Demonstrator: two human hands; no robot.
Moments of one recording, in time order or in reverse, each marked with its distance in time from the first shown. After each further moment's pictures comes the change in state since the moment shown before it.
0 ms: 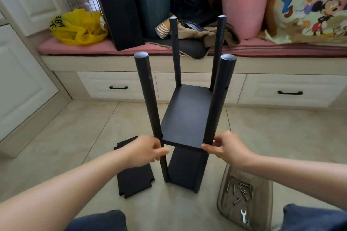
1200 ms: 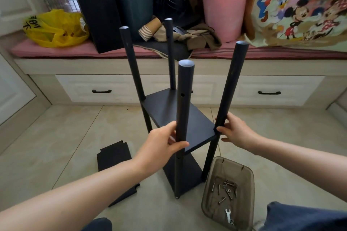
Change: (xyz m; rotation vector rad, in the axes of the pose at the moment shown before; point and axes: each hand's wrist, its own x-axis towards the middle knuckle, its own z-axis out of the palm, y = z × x) left_hand 0.004 0.081 0.034 -0.349 0.354 0.441; right_hand 0.013 0.034 -0.075 0.076 0.130 0.108
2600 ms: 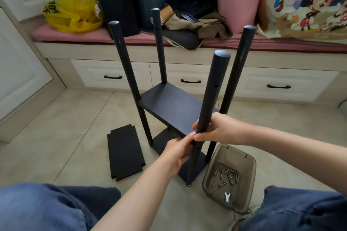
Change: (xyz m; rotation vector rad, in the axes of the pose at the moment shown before) left_hand -0.017 -0.031 0.088 -0.917 0.130 -0.841; right_hand -0.061 -0.065 0.022 -0.295 -0.391 -0.191
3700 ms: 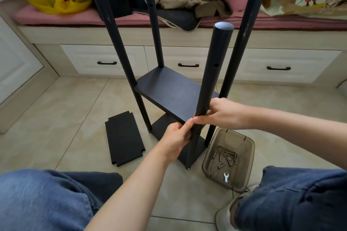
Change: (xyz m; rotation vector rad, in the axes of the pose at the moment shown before) left_hand 0.005 -0.010 -0.007 0.069 -0.164 0.170; right_hand 0.000 0.000 0.001 -0.076 -0.052 0.018
